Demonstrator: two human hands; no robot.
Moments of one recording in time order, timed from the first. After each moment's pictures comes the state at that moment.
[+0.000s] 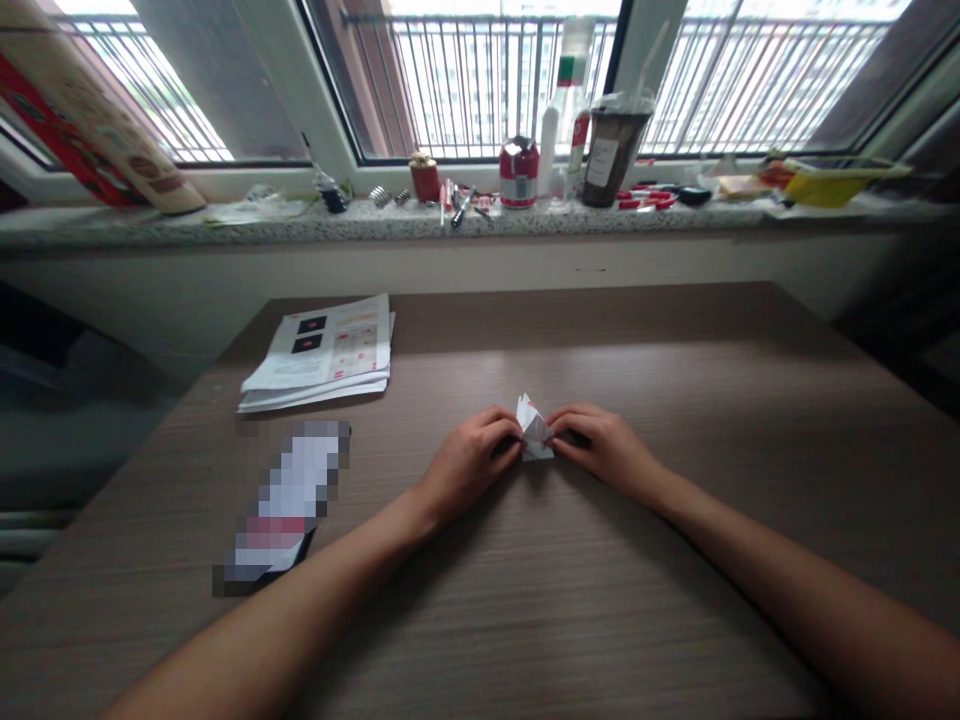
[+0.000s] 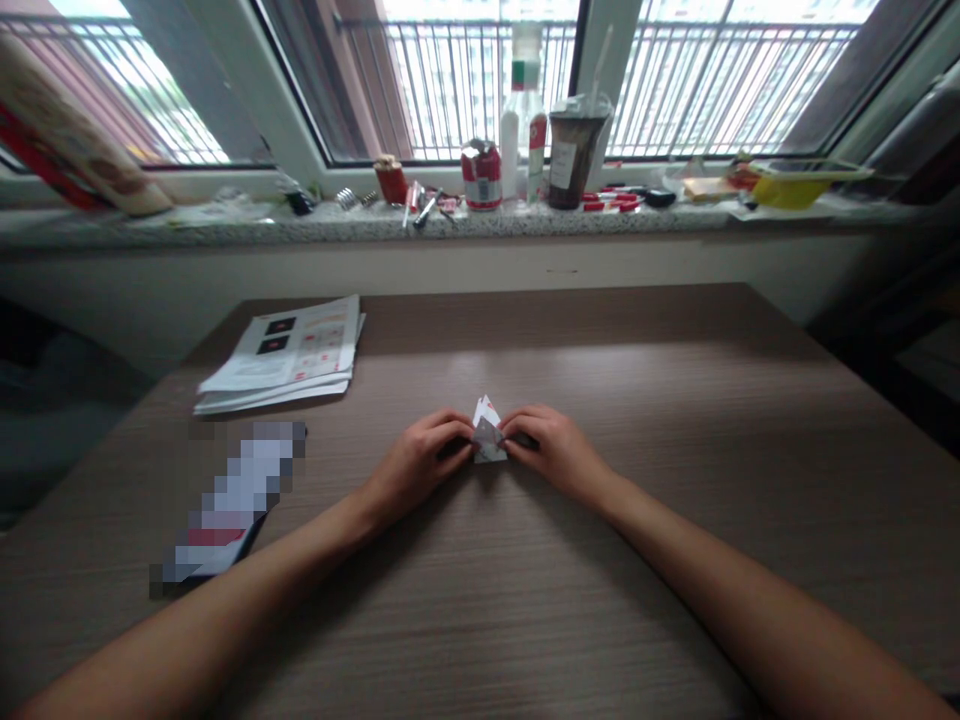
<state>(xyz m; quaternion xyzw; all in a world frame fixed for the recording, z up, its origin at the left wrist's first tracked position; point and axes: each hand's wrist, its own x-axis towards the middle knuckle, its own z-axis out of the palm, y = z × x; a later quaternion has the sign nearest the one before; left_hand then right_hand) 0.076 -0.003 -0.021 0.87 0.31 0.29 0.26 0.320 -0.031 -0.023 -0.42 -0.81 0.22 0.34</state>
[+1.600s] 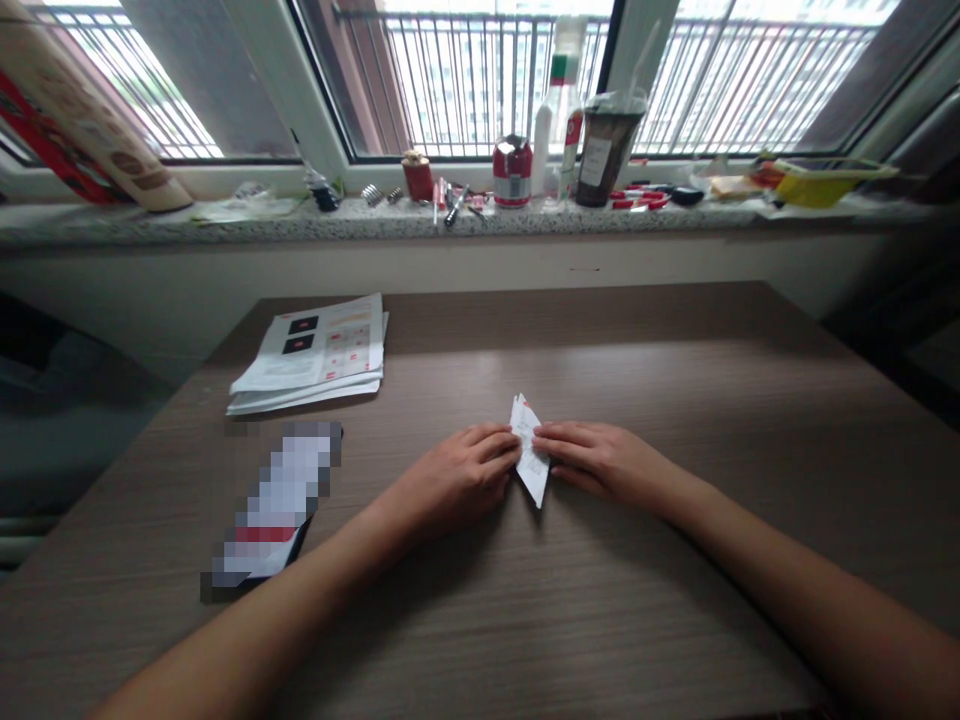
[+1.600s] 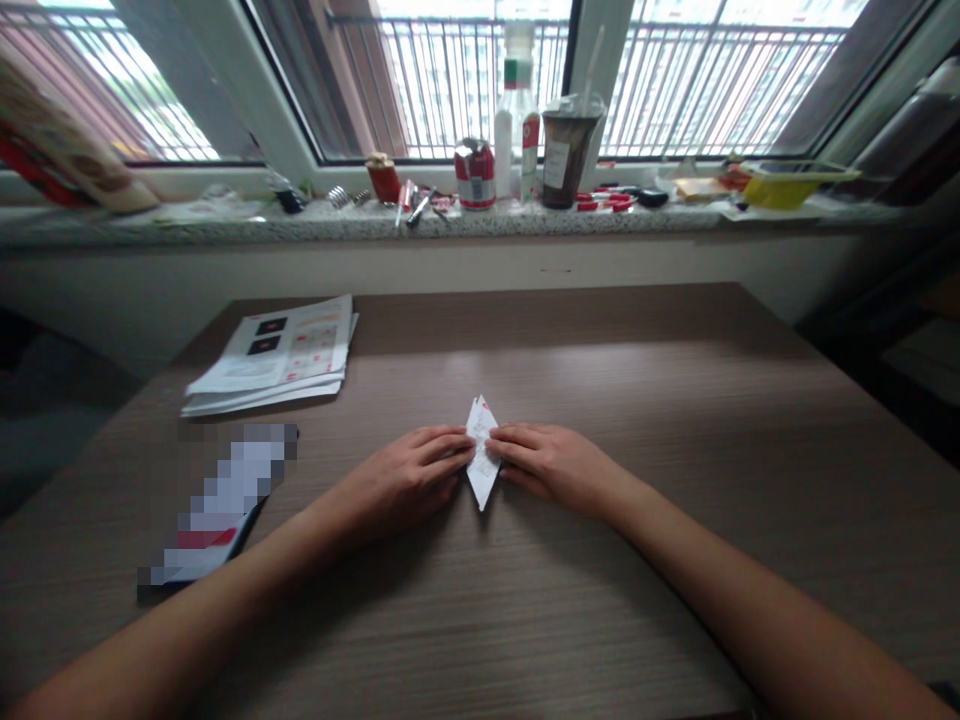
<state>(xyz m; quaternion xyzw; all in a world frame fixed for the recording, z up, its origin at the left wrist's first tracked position) 0.056 -0.013 -0.010 0.96 0.19 0.18 0.06 0.335 -0.051 -0.007 -0.35 -0.92 0.07 0.19</state>
